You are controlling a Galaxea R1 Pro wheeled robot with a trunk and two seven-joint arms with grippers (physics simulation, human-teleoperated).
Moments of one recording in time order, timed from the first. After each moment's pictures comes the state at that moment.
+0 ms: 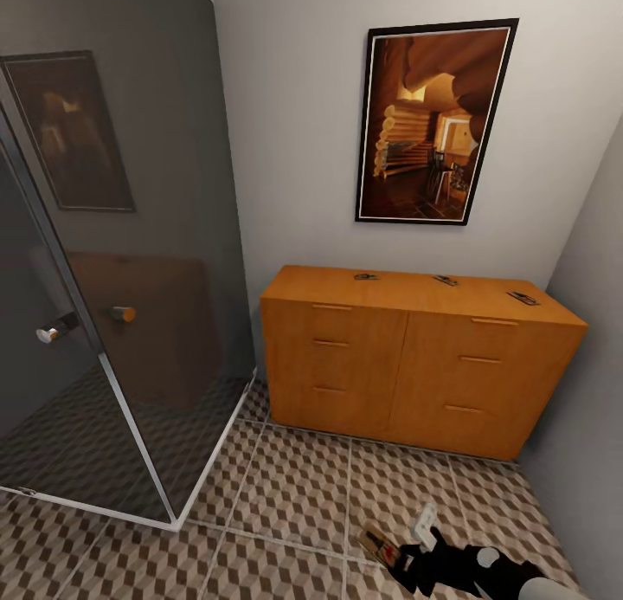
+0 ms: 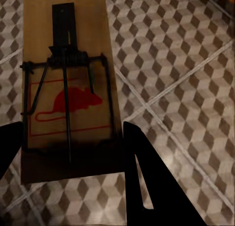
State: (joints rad) left arm -0.01 0.04 0.01 -0.42 0.00 -0.13 0.06; right arm -0.62 -0.13 -0.14 -0.02 0.63 -0.34 0.56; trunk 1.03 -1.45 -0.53
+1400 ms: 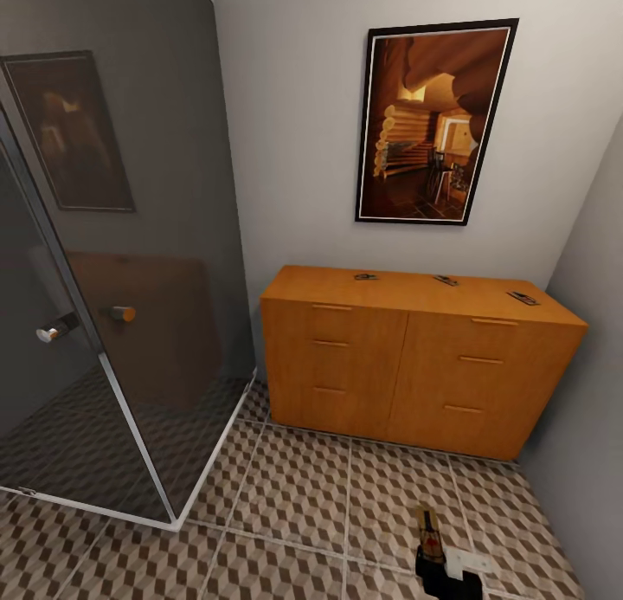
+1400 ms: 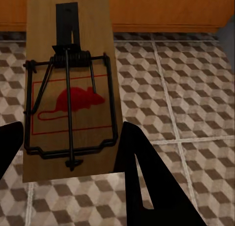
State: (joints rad) left arm -0.01 0.04 0.02 -0.42 0.00 -0.13 0.07; right arm -0.46 0.01 -0.16 -0.02 0.05 -0.53 -0.23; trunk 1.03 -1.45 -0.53
